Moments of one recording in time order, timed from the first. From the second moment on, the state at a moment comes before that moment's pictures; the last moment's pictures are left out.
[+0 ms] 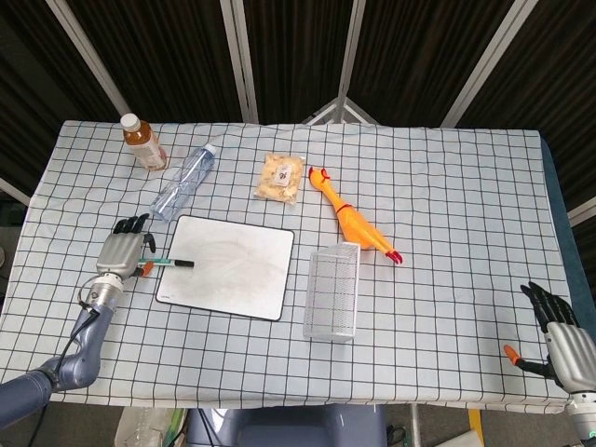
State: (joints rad) left arm -0.58 -1.58 -0.23 -1.14 1.03 0.84 0.32; right arm 0.06 -1.01 0.01 -1.67 -1.47 1.36 0.26
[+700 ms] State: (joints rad) left arm -0.59 -1.57 -0.23 -1.19 1.00 0.87 0.31; right arm 0.06 -1.00 0.01 -1.67 -1.47 1.36 0.27
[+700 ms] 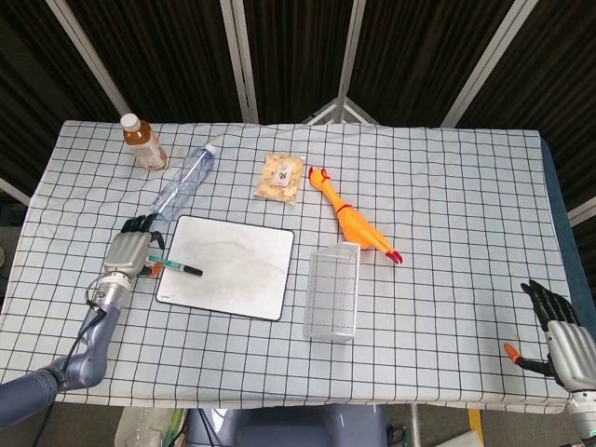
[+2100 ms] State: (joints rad) left arm -0.67 -1.56 -0.17 -1.26 0.97 0.83 0.39; right arm 0.06 -1.00 0.01 -1.68 -1.47 1.36 0.26
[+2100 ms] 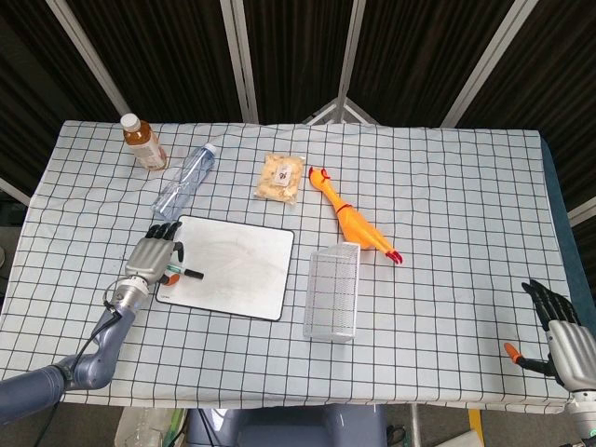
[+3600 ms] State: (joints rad) left arm -0.66 -1.78 -0.31 -1.28 1.23 0.97 -0.43; right arm 0.06 -1.00 0.02 -1.68 -1.46 1.35 0.28
